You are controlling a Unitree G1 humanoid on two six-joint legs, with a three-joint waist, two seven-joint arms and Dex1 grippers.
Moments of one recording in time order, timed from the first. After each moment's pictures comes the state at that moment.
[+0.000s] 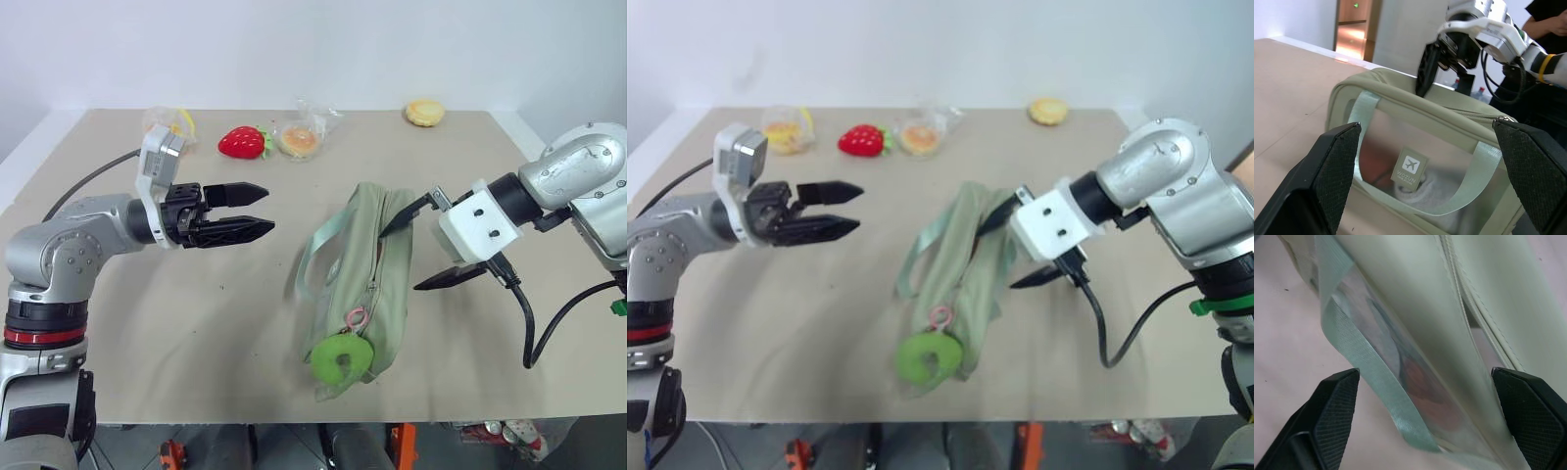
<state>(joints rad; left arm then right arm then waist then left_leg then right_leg) -0.69 0.69 0.13 -0.07 -0.88 0.84 -1.15 -1.03 -1.14 0.48 -0.04 0.31 -0.10 1.57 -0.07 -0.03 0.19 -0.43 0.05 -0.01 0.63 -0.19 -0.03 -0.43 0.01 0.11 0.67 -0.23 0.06</state>
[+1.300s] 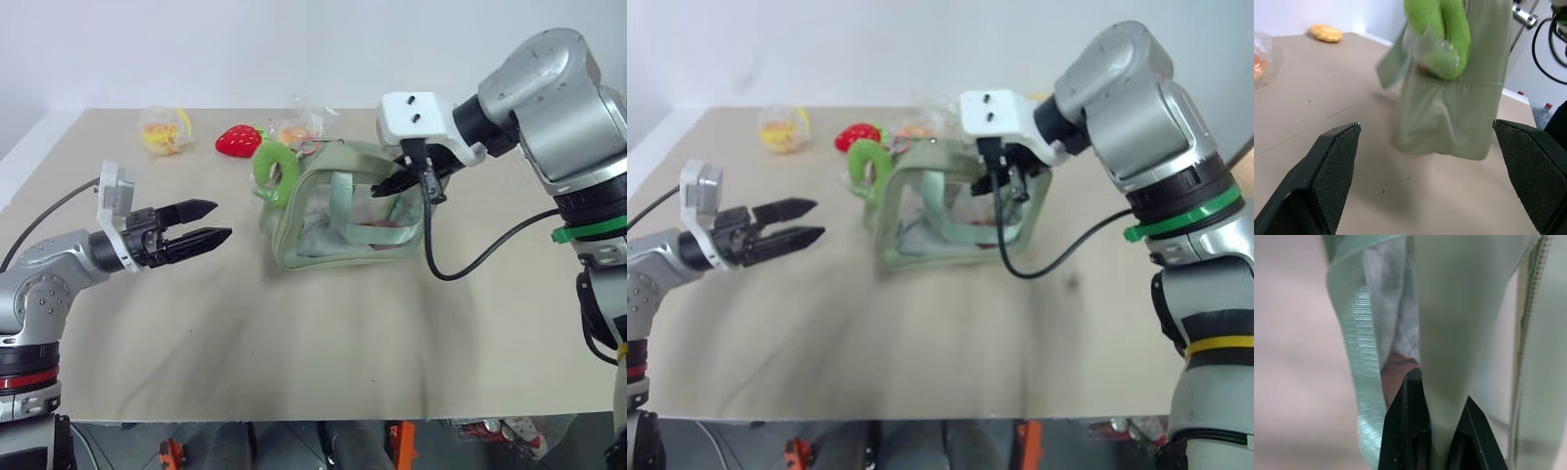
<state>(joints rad) -0.45 0.72 0.28 -0.08 -0.83 0.70 -1.08 -1.46 -0.81 0.60 0.18 0.01 0.67 1.57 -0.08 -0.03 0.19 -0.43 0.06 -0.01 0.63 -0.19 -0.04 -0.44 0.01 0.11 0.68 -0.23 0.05</state>
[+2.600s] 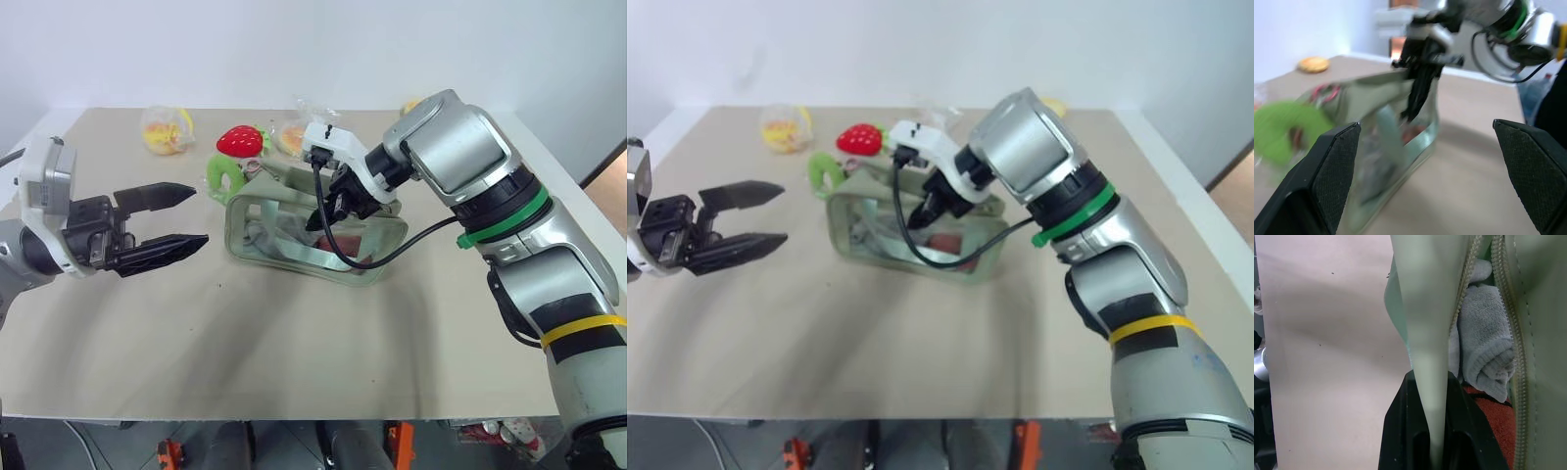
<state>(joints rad) -0.36 0.89 0.44 -0.31 -1.00 0.71 -1.11 -1.44 -0.53 0.63 0.27 0.15 1.17 1.40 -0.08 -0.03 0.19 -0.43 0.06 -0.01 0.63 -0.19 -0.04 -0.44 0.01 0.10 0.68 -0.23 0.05</state>
